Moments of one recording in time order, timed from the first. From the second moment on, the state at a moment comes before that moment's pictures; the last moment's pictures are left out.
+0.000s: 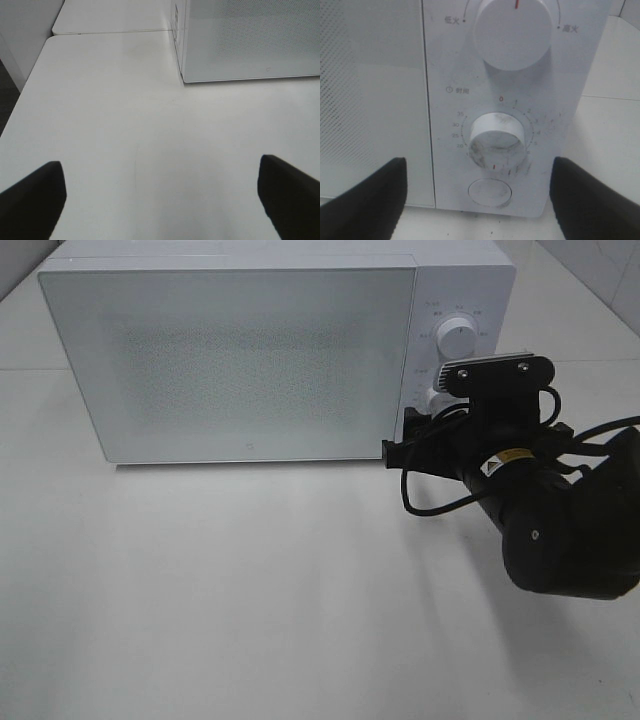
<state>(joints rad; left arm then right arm) 0.01 0.00 -0.50 -0.09 1.04 0.09 0.61 1.90 -0.56 0.62 -1.14 -0.25</state>
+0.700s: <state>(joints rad) 0.01 0.00 -0.50 -0.09 1.04 0.09 0.52 1.99 -0.70 0.57 -1.10 -0.24</state>
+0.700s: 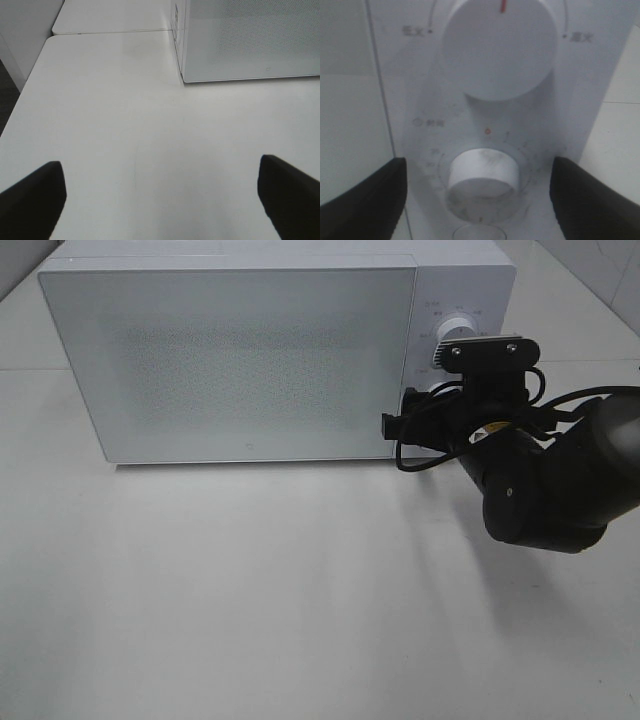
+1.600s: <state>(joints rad) 0.01 0.00 -0.50 -0.09 1.04 0.09 0.51 1.99 -0.70 0.57 -1.08 -0.24</state>
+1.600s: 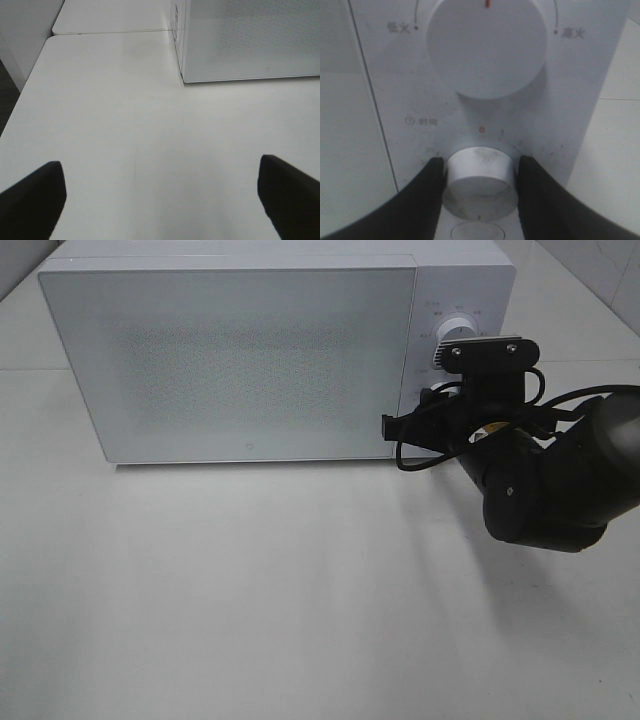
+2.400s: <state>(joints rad) 0.01 0.00 -0.50 -0.09 1.04 0.09 0.51 2.00 -0.70 0.57 -1.10 0.08</state>
